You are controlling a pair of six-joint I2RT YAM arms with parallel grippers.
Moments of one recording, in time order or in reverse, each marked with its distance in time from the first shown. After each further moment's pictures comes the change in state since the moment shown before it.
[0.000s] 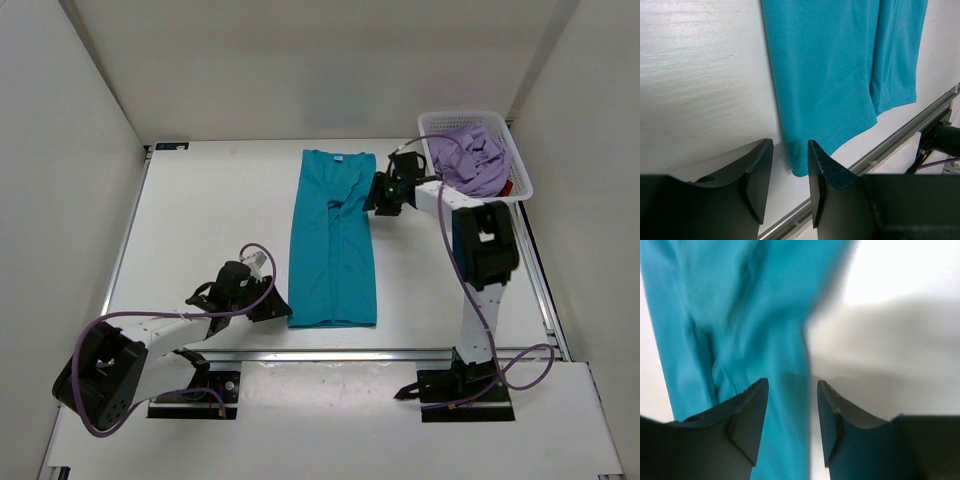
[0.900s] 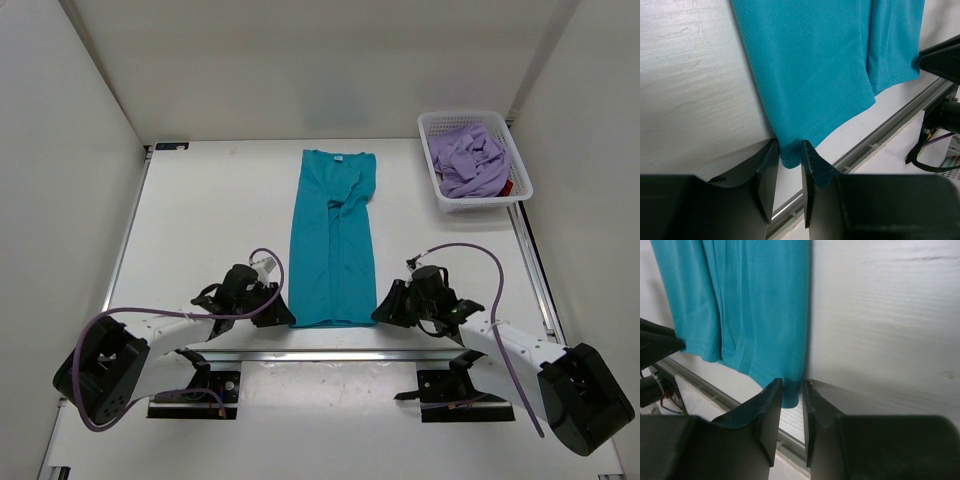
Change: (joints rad) left arm -0.069 0.024 0.004 -0.002 0.025 0.010; right arm 0.271 -1.123 -1.280 0.229 -0.017 0.372
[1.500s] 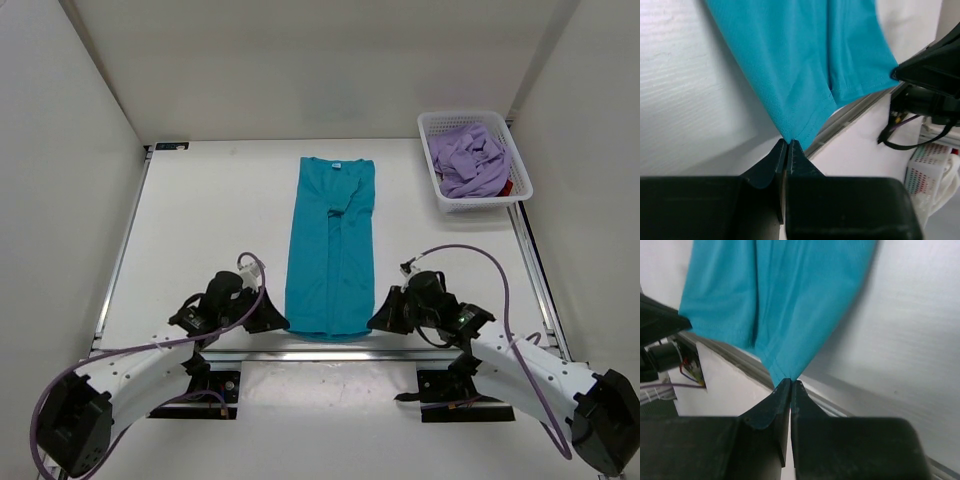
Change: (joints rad) left arm 0.011 -0.312 -0.048 -0.193 0.052 -0.055; right arm 0.182 -0.198 0.040 -0.196 0.027 0.094
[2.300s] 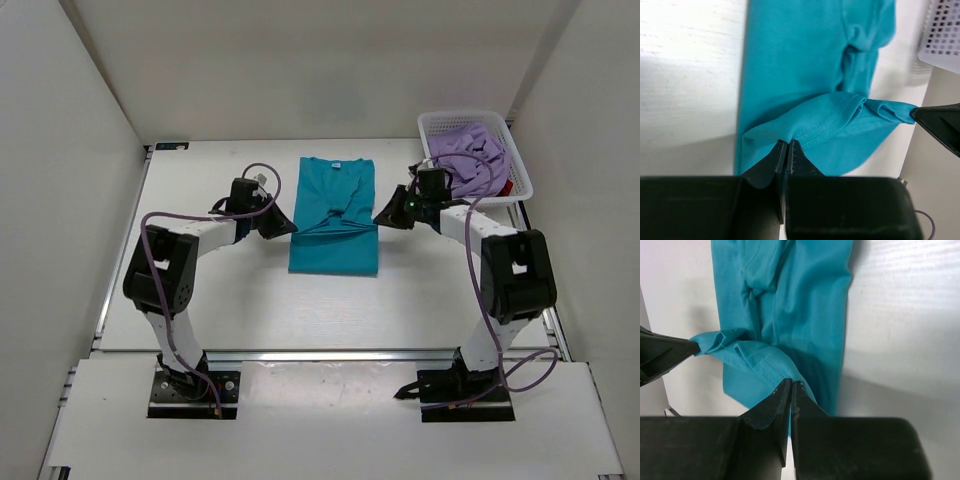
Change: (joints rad) left arm 0.288 0.956 0.817 0.128 -0.025 -0.012; right arm -0.517 0.927 0.789 0.136 -0.187 -0.331
